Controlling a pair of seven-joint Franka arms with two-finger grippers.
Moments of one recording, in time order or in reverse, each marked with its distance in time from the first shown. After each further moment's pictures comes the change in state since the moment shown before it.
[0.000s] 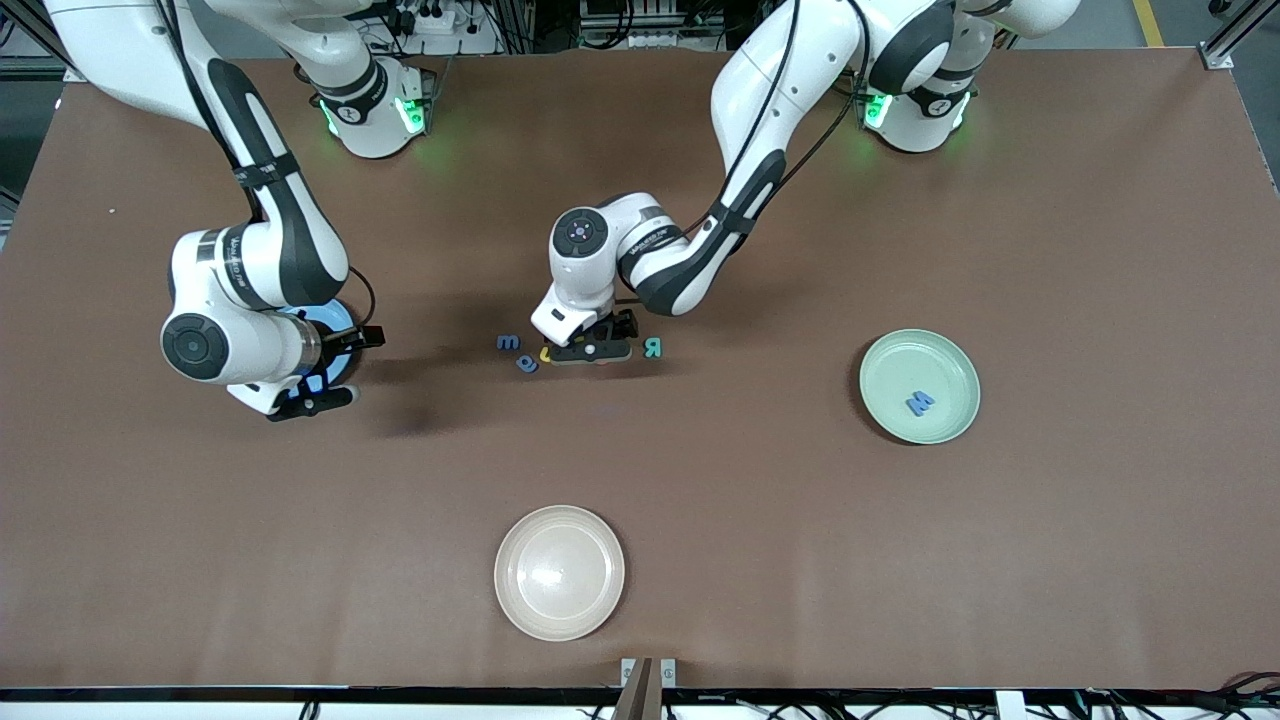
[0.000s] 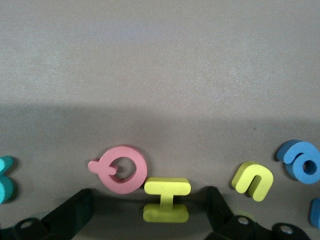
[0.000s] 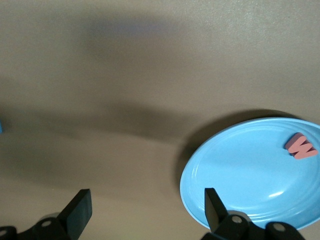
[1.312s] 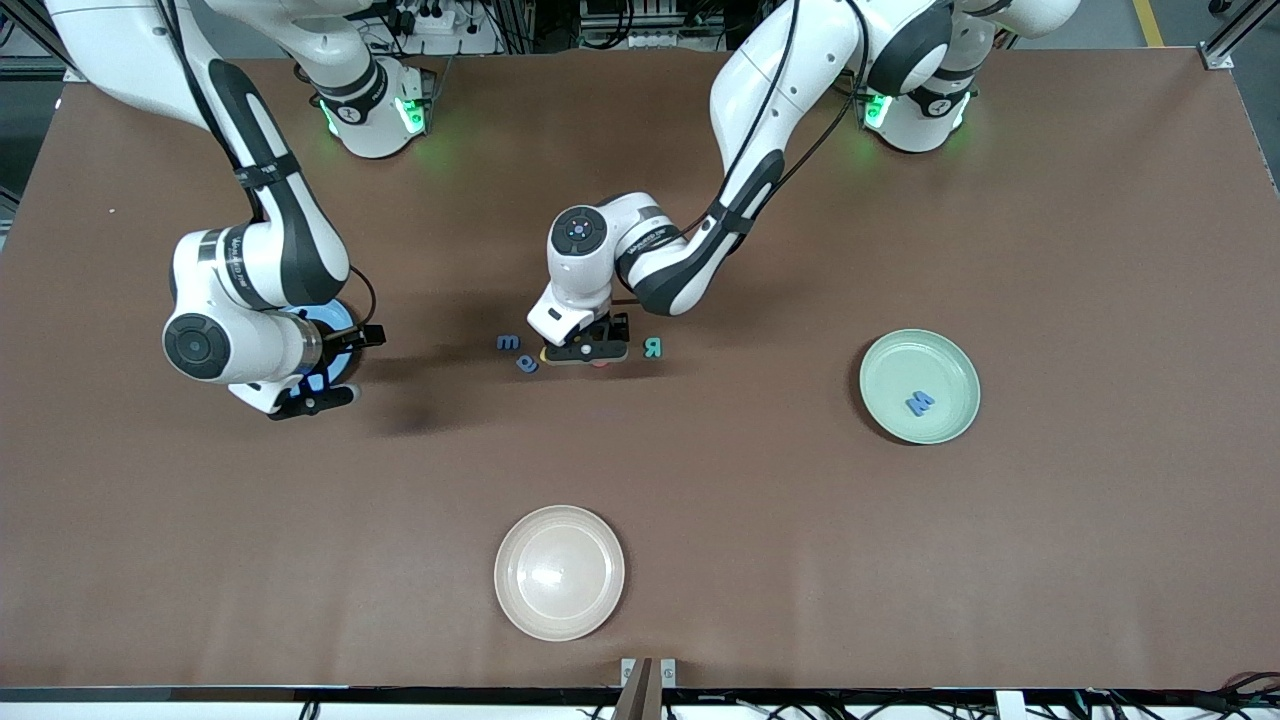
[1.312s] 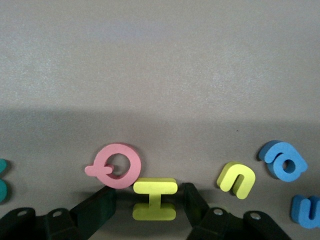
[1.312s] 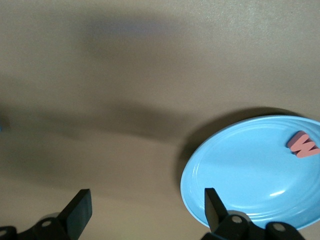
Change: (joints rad) left arm -0.002 0.000 -0.001 0.014 0.000 0.005 0.009; right arm 0.000 0.000 0.000 -0.006 0.001 0.001 0.001
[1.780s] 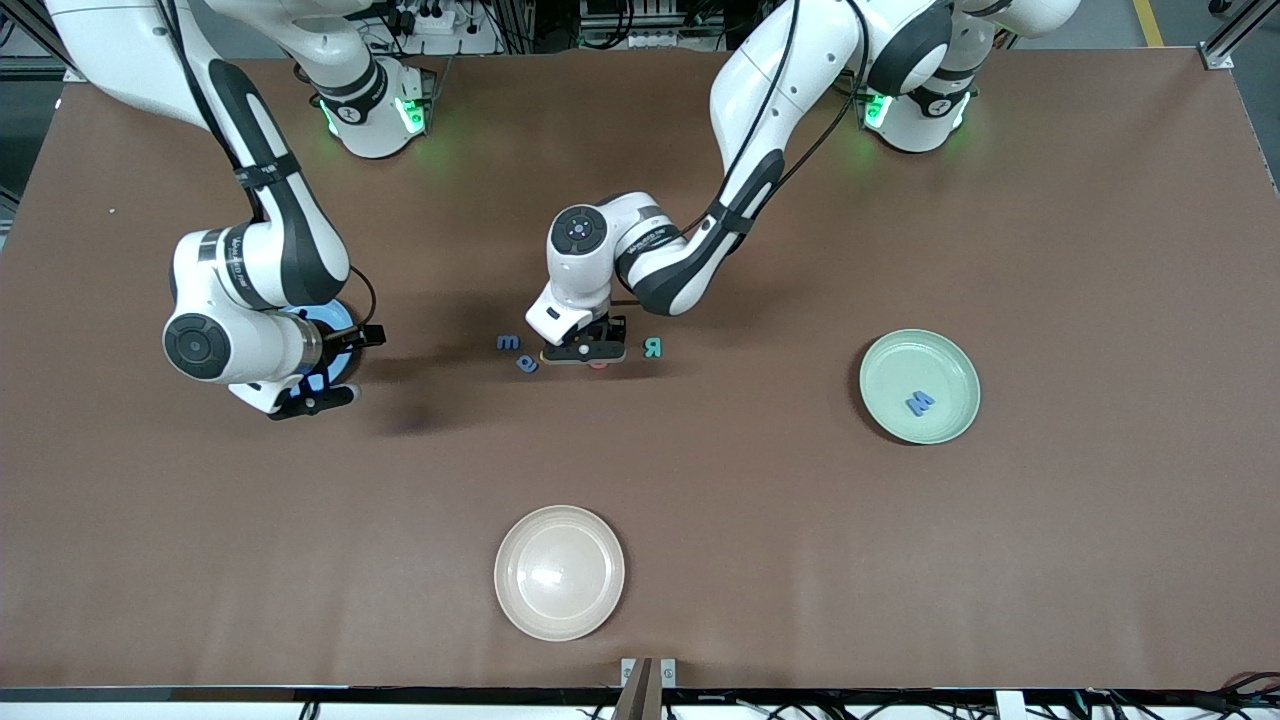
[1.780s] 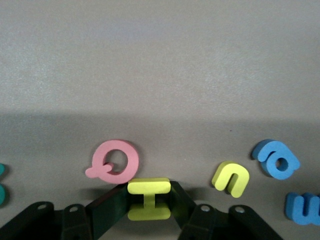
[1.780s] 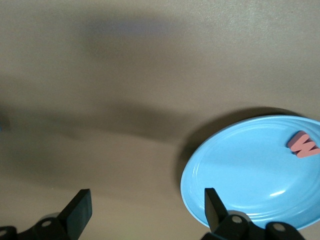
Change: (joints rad) left arm 0.000 0.000 0.000 0.004 0.000 0.005 0.016; right arm 0.000 0.000 0.000 -0.001 0.000 0.001 0.000
